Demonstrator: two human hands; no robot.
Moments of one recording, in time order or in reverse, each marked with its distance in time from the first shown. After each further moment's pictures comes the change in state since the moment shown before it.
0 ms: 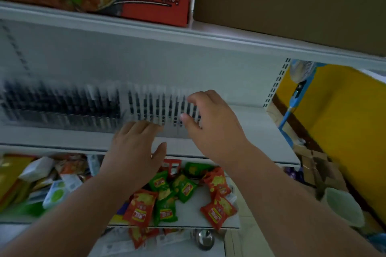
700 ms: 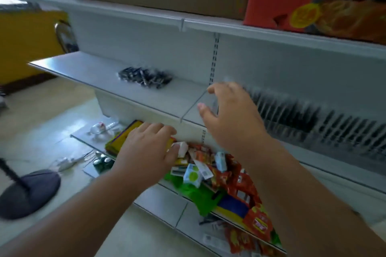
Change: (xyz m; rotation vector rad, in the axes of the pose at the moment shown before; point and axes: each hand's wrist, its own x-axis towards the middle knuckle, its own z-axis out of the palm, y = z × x) left_hand -0.181 -0.335 -0.174 0.221 0.071 -0.292; right_hand 0.057 -0.380 0.161 0.103 -0.142 -0.210
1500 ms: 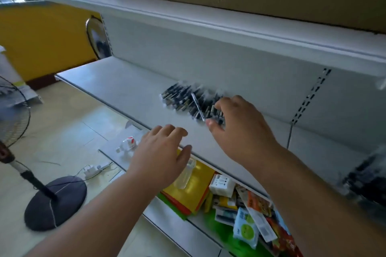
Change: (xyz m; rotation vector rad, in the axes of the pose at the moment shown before) left_hand 0.178 -0.247 0.043 -0.028 -0.066 -0.145; right_hand 0.247 -0.089 0.195 -0.051 -0.240 -0.034
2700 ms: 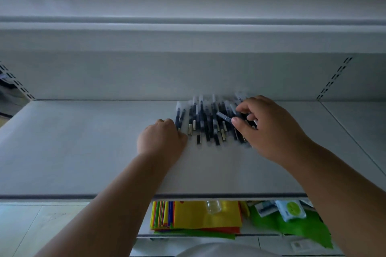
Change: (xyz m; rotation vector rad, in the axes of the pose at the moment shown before) left_hand 0.257 -0.198 0.065 -0.025 -0.227 0.206; right_hand 0.150 -0.060 0.111 -0.002 0.232 0.440
